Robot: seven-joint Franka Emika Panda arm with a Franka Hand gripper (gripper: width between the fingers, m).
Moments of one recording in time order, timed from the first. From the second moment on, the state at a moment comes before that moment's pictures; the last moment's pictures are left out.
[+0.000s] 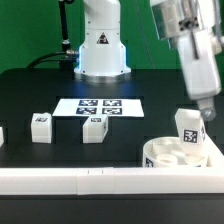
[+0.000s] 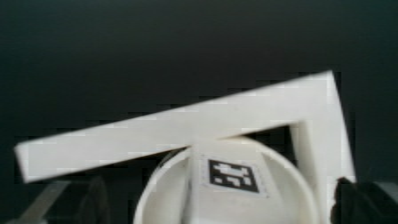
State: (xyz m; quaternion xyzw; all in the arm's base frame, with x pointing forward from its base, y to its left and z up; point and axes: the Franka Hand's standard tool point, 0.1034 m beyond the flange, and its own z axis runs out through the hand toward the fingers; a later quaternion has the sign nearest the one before) arm 0.610 0.131 0.105 -0.67 0.73 0.06 0.14
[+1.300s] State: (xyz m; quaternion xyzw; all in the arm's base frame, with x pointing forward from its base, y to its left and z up) arm 0.612 0.126 0.106 -0.99 0.07 -0.03 0.10
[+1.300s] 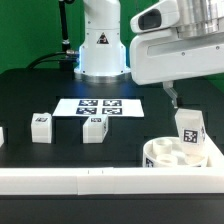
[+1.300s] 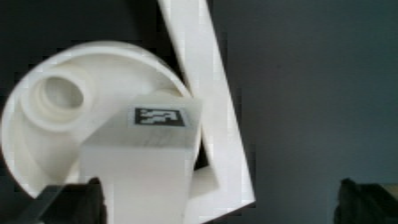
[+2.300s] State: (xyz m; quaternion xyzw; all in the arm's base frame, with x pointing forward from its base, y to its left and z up) arm 0.614 0.114 0.090 -0.86 -0.51 -0.04 0.02
